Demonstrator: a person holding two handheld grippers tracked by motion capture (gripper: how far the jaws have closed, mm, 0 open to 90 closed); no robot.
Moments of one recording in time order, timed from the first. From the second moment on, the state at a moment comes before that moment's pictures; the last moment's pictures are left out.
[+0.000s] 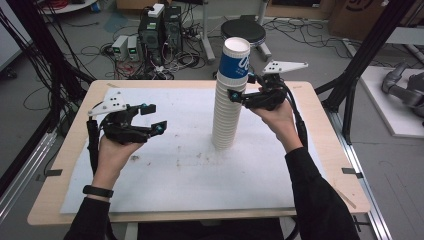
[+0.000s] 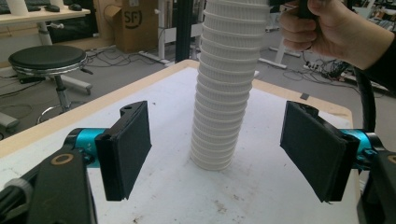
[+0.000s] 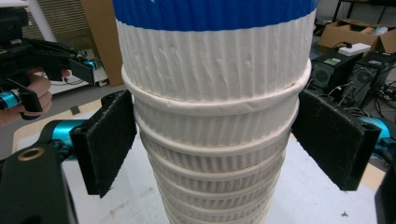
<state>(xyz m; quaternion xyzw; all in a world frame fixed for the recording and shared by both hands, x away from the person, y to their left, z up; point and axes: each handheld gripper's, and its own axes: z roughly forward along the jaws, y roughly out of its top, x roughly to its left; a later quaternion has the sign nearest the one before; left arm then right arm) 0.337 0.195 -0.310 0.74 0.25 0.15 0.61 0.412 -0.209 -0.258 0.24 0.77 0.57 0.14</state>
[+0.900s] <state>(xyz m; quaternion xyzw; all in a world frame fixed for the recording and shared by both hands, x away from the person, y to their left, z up) 0.368 0.133 -0.222 0.72 0.19 0.15 0.64 0.412 -0.208 -0.258 0.24 0.77 0.57 0.15</state>
